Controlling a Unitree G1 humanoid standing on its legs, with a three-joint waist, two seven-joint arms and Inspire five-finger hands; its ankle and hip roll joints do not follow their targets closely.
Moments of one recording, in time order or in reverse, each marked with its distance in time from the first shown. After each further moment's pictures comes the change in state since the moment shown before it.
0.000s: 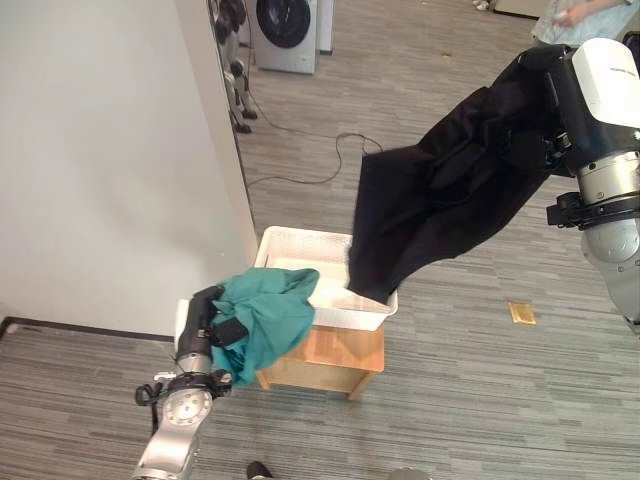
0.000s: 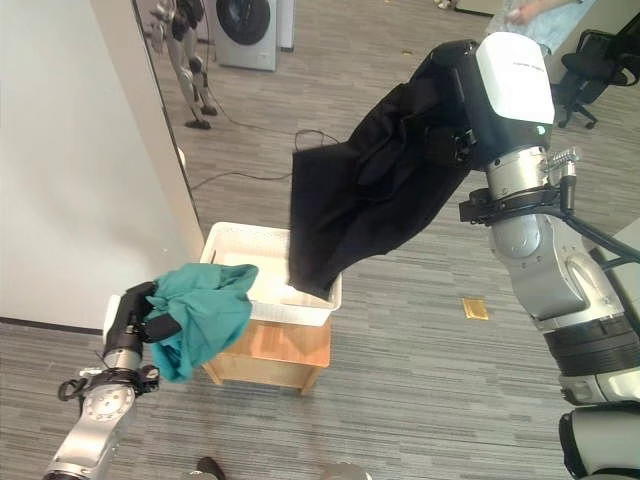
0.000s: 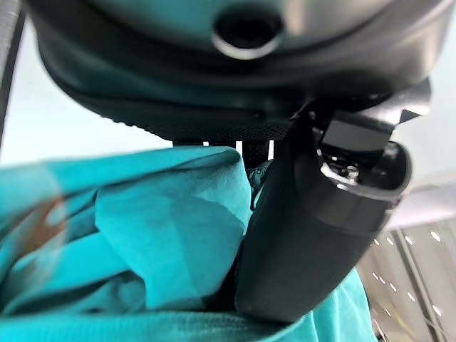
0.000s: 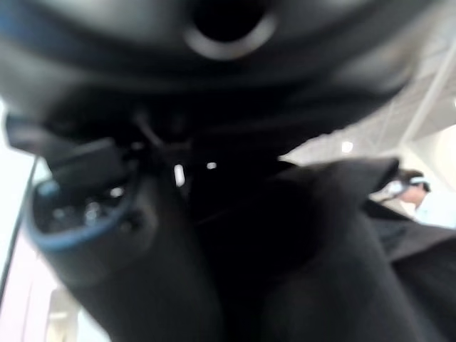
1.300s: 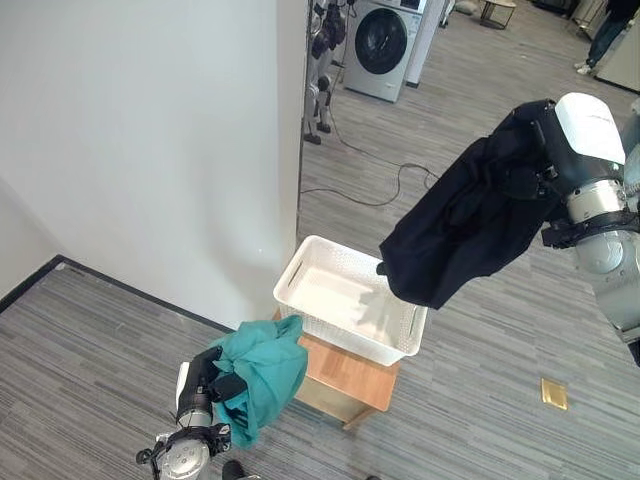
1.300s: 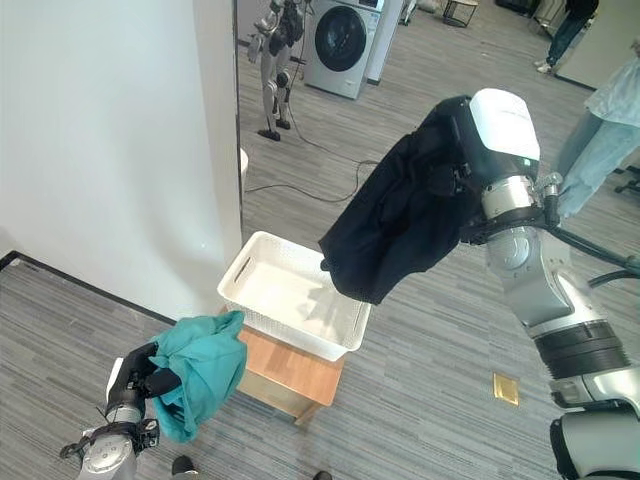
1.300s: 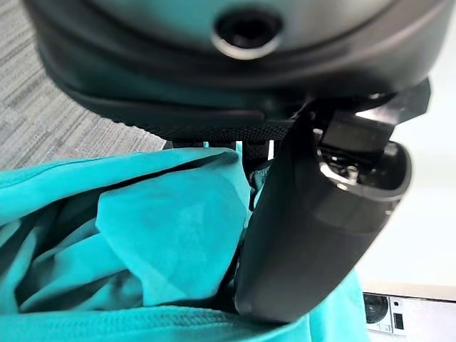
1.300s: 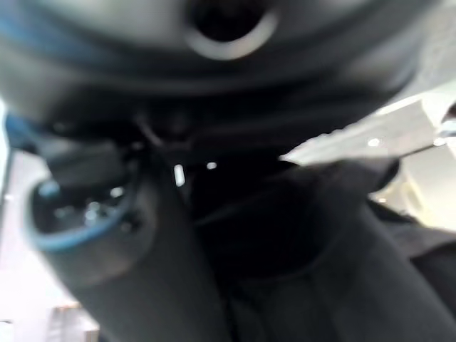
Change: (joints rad) left arm 0.198 -0.090 -0.001 0.058 -0.057 0.005 -0.070; right arm 0.015 0.047 0.038 0.165 -0.013 0.073 0.066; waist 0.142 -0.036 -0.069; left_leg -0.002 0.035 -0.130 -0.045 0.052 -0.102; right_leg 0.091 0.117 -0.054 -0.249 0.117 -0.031
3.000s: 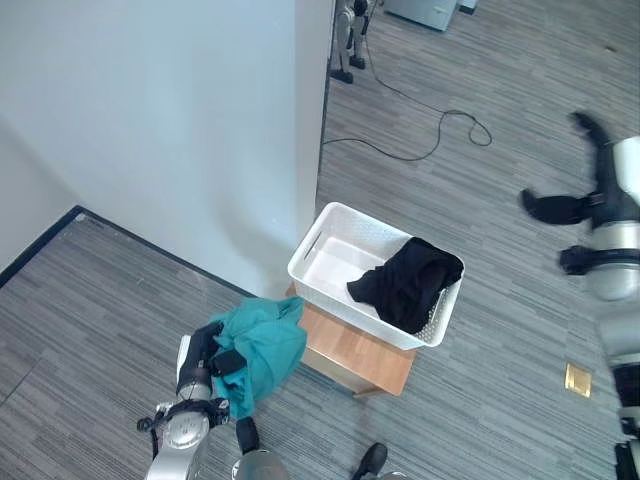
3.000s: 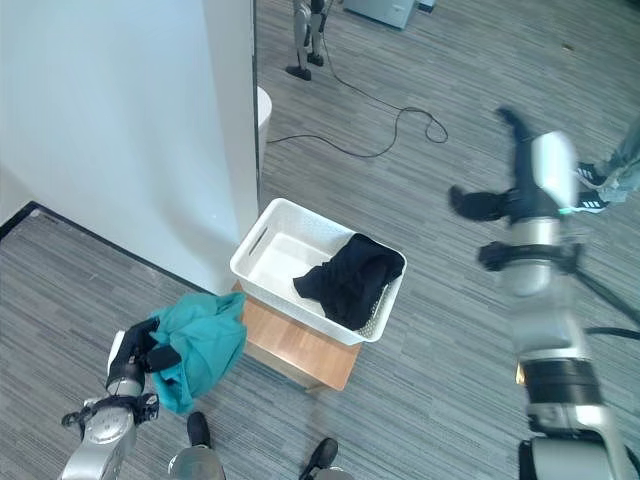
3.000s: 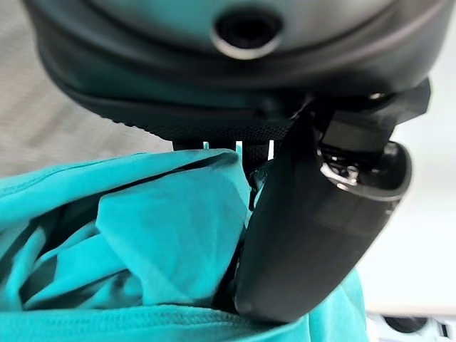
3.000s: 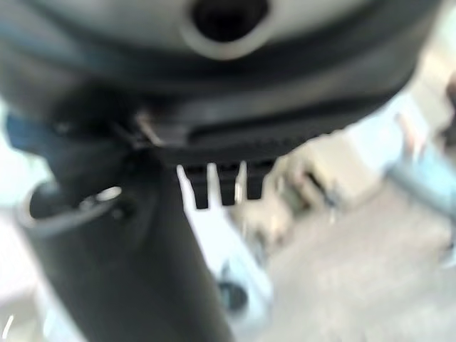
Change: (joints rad) left arm -0.137 0.054 0.001 -0.022 0.080 0.012 0.010; right arm 0.281 0.164 -0.492 -0.071 0.147 -0.025 -0.089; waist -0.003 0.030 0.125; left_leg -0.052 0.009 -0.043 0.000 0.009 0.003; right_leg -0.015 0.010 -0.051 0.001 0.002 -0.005
